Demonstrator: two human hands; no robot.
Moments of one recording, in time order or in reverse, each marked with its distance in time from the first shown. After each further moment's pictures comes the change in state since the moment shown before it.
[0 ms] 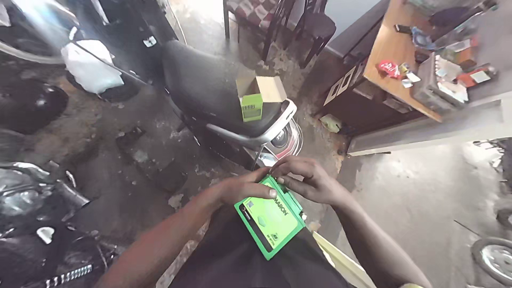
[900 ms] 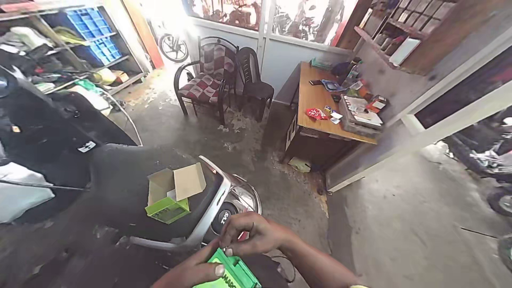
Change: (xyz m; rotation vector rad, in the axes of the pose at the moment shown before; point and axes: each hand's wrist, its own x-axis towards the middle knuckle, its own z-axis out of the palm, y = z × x) left_hand 0.134 0.059 0.000 0.192 0.032 0.007; right_hand -0.023 0.092 -0.125 0.426 0.026 -0.164
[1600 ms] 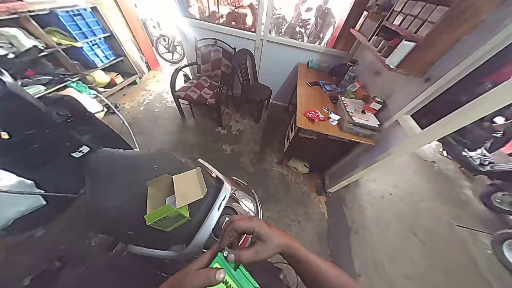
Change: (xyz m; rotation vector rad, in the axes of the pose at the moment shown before) left_hand 0.002 -0.005 -0.014 -0.079 -0.018 -0.027; right_hand 0.004 0.009 0.001 -0.085 0.042 -0.033
